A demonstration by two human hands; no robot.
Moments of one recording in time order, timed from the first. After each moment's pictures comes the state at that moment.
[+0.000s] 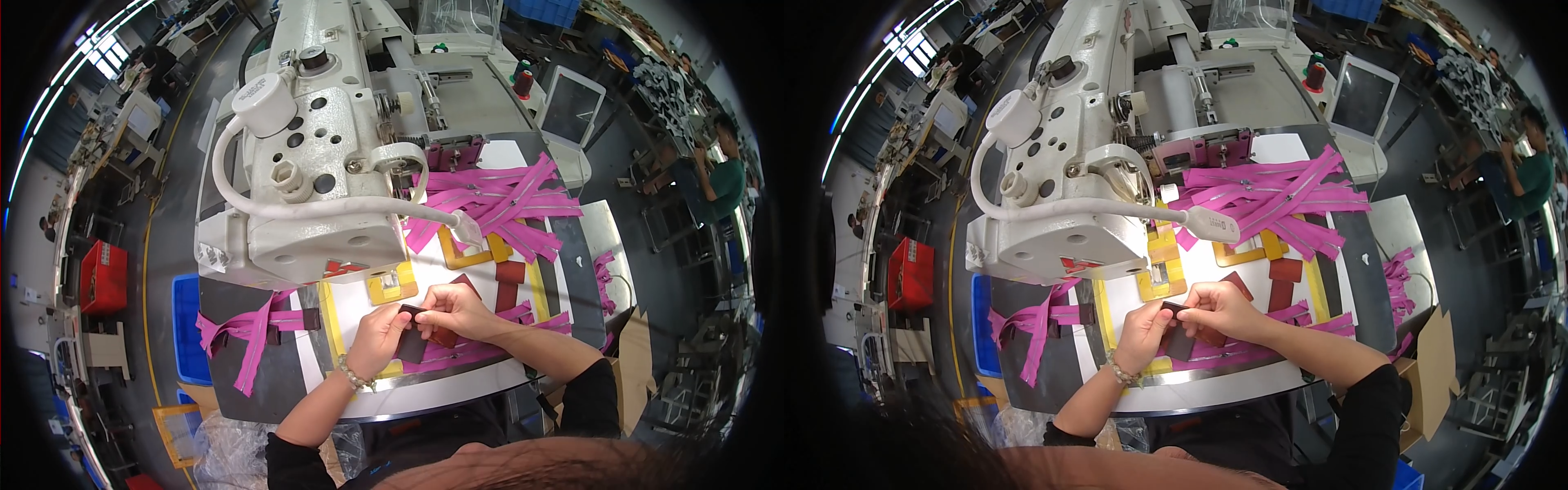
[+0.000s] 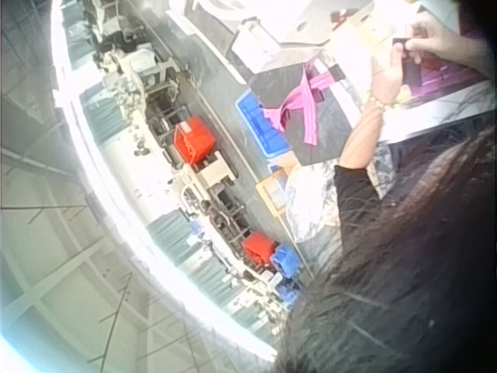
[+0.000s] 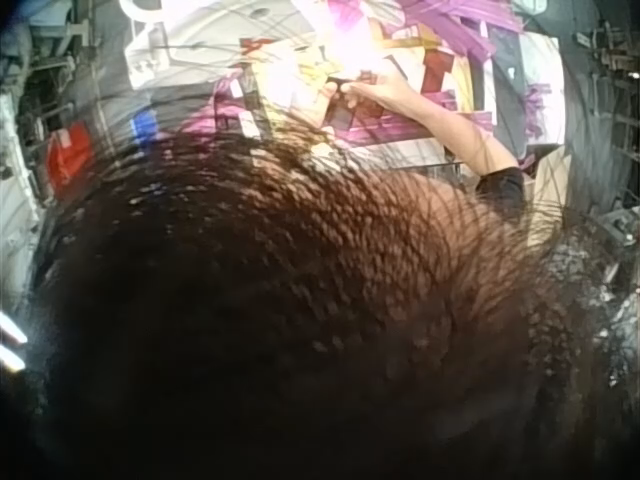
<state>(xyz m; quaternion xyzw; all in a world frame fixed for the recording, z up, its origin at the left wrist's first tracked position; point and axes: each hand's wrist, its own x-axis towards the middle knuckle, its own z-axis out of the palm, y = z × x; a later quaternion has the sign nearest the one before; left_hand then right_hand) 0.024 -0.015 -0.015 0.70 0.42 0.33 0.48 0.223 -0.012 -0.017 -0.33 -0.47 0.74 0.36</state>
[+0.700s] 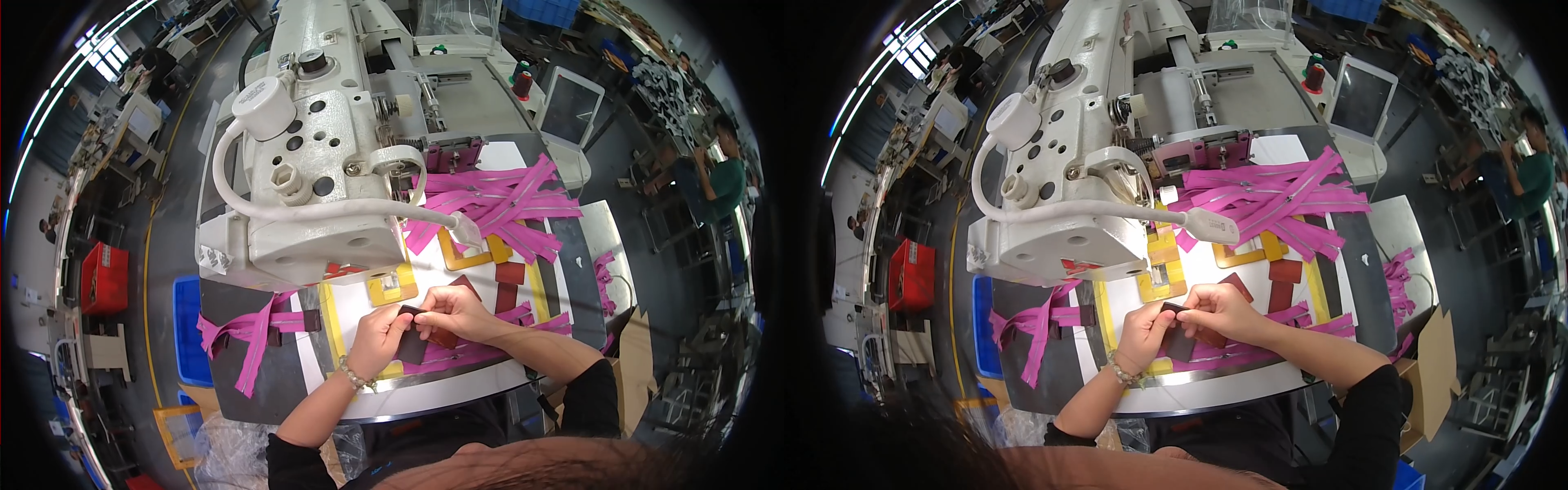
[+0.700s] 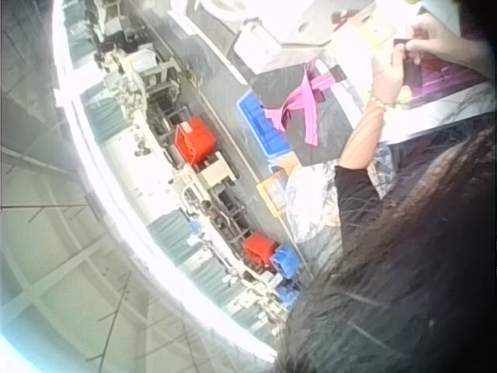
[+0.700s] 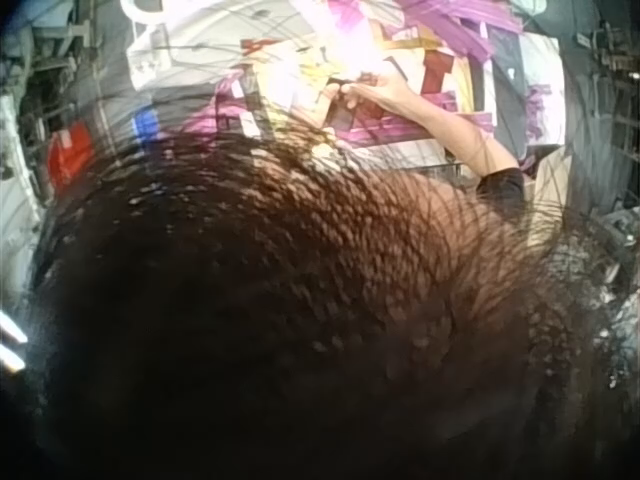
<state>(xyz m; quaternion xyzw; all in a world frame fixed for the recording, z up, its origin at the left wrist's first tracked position) 0.026 -0.015 -0.009 0.70 0.42 0.33 0.47 0.222 -0.014 -0.018 -0.33 -0.47 0.73 0.37</state>
